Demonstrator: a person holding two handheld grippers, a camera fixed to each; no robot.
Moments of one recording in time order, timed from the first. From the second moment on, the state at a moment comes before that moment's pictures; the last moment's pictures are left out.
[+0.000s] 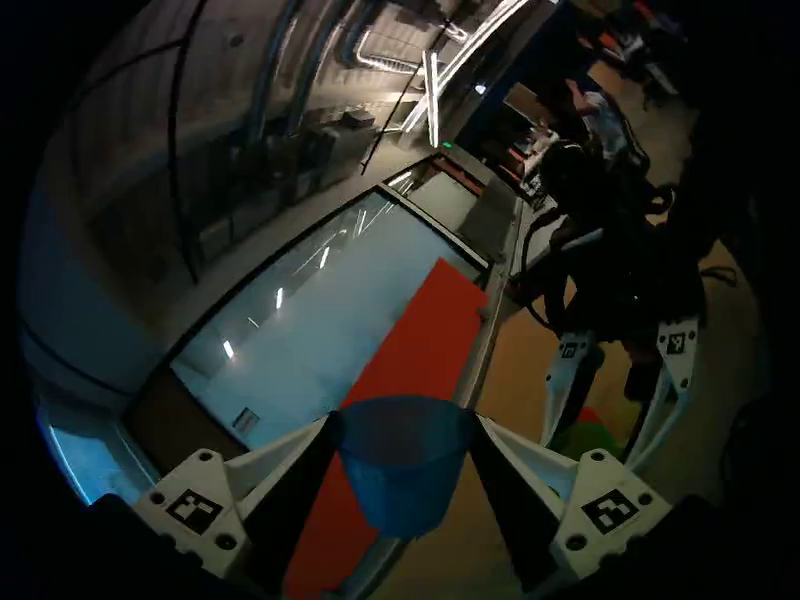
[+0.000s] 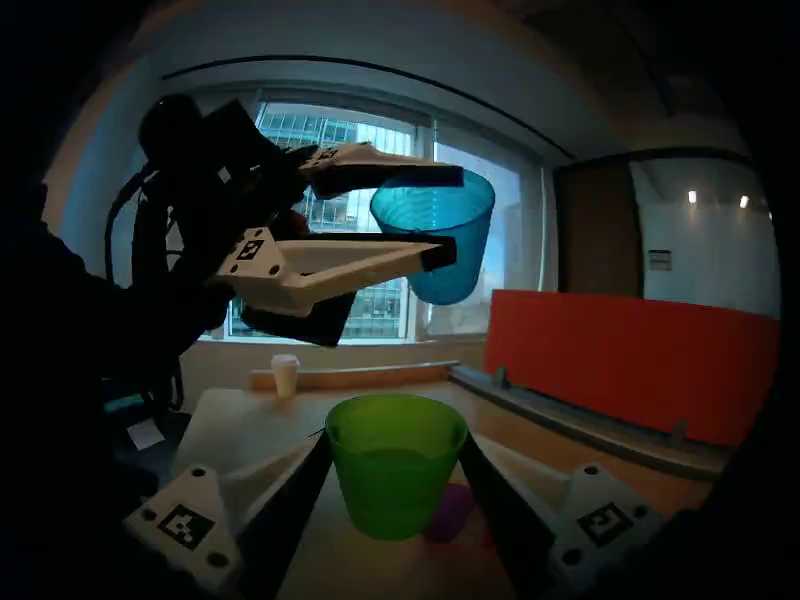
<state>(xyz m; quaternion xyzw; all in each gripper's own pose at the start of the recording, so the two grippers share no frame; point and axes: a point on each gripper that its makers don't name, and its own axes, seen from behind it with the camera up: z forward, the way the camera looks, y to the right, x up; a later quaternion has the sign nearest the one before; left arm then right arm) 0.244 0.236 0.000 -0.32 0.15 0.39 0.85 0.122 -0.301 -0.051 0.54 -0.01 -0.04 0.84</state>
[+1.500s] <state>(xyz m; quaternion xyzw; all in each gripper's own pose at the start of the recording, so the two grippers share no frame) 0.223 0.181 0.026 -0.35 0.01 0.05 0.93 0.133 -0.279 -0.047 0.52 -0.01 -0.04 0.85</state>
